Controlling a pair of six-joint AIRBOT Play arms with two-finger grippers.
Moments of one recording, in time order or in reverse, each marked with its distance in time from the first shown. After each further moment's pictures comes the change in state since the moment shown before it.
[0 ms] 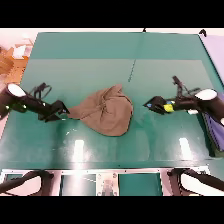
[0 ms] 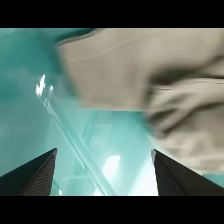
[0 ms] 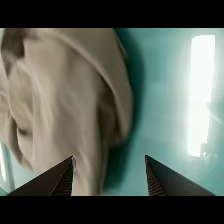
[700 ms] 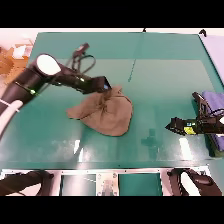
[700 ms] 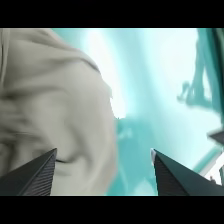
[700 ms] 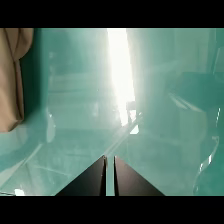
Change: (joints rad) left arm -0.473 -0.024 0.478 -0.135 0.090 -0.012; right arm -0.144 0.592 -0.256 -0.457 0.230 0.338
